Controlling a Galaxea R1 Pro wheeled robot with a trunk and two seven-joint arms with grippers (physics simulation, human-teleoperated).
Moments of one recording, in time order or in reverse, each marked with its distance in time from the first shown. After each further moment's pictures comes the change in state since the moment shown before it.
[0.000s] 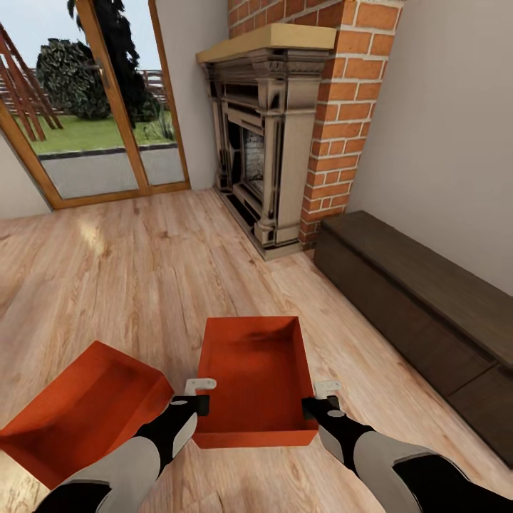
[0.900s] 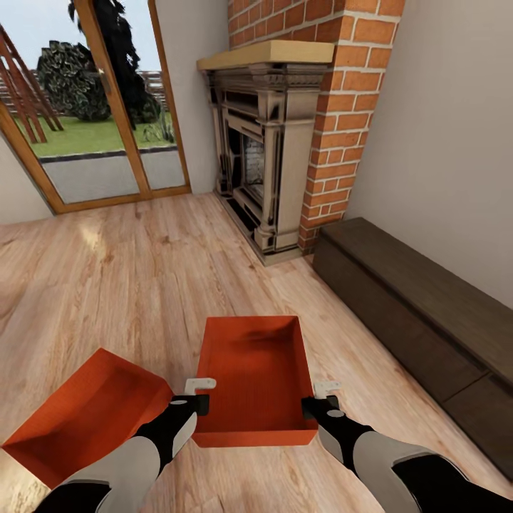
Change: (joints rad) left arm 0.000 0.001 0.003 -0.002 -0.006 0.000 -0.001; right arm 0.000 0.002 0.012 -0.001 -0.013 -0.003 -0.003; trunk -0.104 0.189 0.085
